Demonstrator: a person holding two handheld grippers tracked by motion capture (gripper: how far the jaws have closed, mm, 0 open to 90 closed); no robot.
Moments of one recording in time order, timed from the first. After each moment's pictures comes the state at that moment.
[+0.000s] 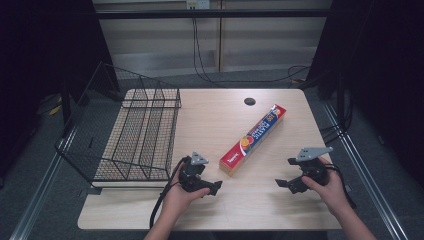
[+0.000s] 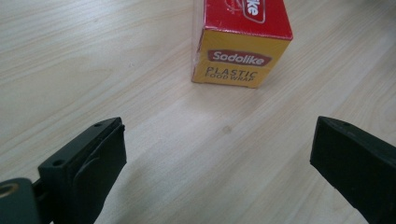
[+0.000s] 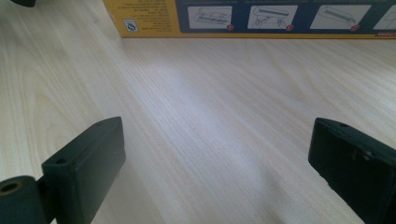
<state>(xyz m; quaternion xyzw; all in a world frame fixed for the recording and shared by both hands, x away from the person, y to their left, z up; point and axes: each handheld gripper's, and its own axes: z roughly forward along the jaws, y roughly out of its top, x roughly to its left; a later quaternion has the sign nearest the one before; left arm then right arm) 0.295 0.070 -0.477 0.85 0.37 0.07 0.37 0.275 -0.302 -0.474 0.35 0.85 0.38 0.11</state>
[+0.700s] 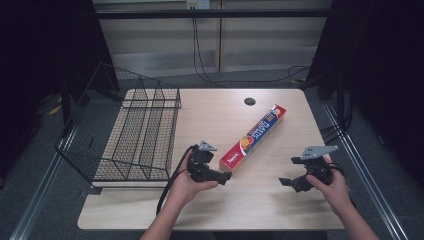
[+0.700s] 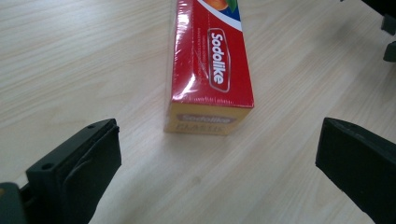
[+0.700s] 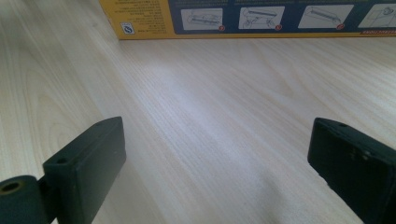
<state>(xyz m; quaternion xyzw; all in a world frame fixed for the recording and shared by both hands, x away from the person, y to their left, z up) 0.317 0.042 -0.452 0.85 0.36 0.03 0.38 0.274 -0.311 -0.469 0.36 0.84 0.38 0.11</state>
